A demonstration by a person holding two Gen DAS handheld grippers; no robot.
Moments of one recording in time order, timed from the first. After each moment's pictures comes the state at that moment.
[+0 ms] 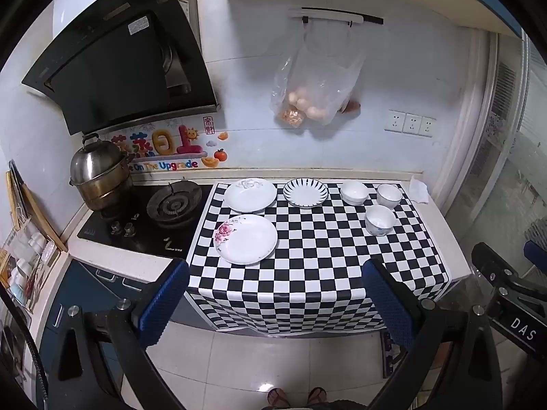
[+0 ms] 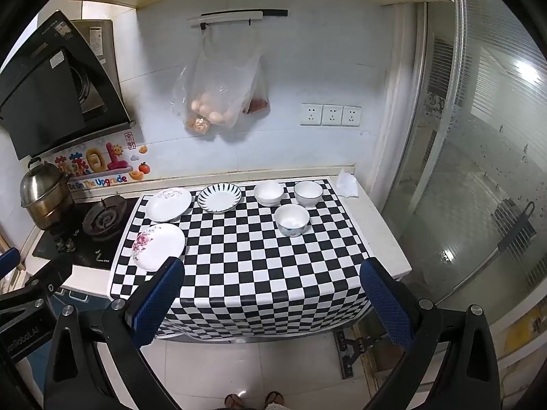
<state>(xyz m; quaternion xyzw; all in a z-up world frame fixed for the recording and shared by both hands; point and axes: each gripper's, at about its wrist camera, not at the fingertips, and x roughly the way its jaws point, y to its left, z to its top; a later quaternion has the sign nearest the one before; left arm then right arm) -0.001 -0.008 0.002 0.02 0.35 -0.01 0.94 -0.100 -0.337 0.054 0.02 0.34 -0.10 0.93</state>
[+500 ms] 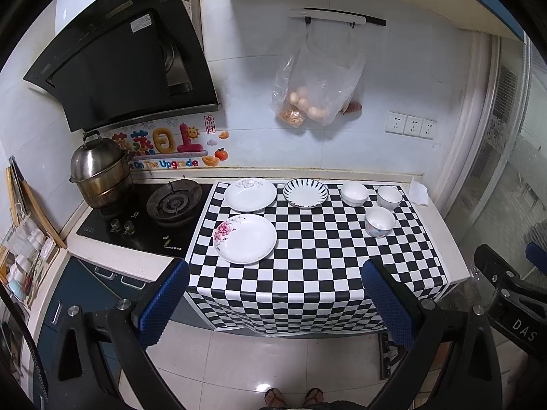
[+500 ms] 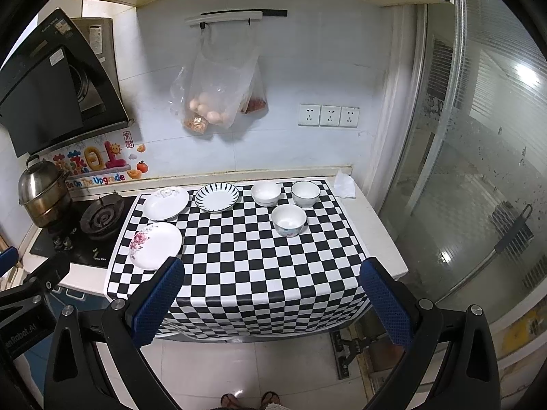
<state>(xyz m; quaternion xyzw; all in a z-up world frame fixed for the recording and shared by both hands) -0.003 -0.013 0.006 0.01 0.35 -0.01 0.94 -0.102 -0.343 0.055 0.01 0.34 -0.11 0.93</state>
